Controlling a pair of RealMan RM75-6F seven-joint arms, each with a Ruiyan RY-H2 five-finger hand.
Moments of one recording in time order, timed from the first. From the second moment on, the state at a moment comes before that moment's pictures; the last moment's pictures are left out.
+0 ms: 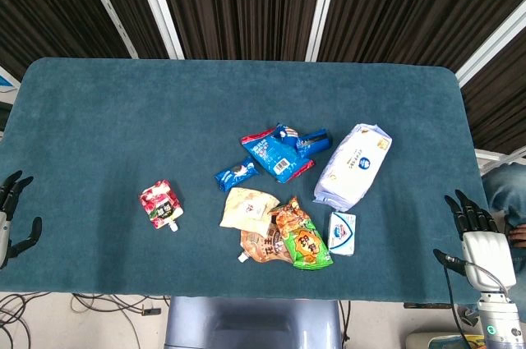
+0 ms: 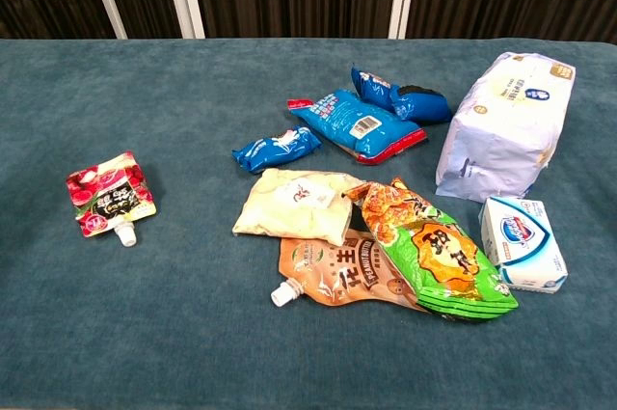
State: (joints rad) left arm -0.08 -1.11 -0.09 -1.64 1.44 1.50 -0.08; right arm 0.05 -1.25 0.06 -1.49 -1.53 1.56 -0.06
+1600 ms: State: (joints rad) left arm -0.07 -1.11 -0.08 -1.64 1.44 1.49 -0.07; right arm 0.26 -1.10 0.11 -1.48 -1.55 1.29 0.11
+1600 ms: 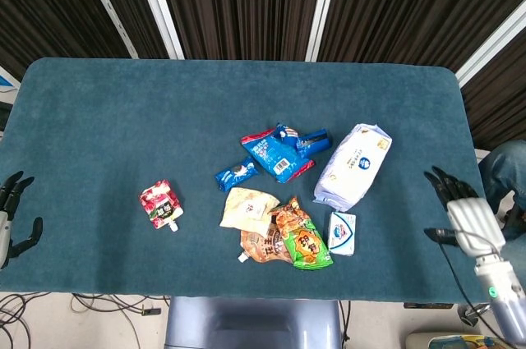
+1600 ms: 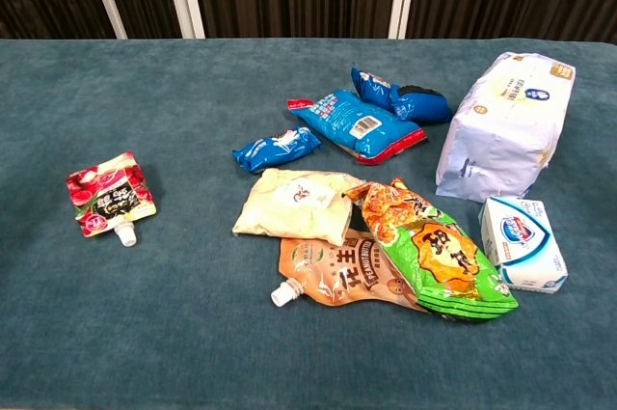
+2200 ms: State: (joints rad) left arm -0.07 -1.13 -0.08 -1.63 1.43 1.50 -0.04; right arm 0.53 -1.17 0.08 -1.18 -1.76 1.13 0.09
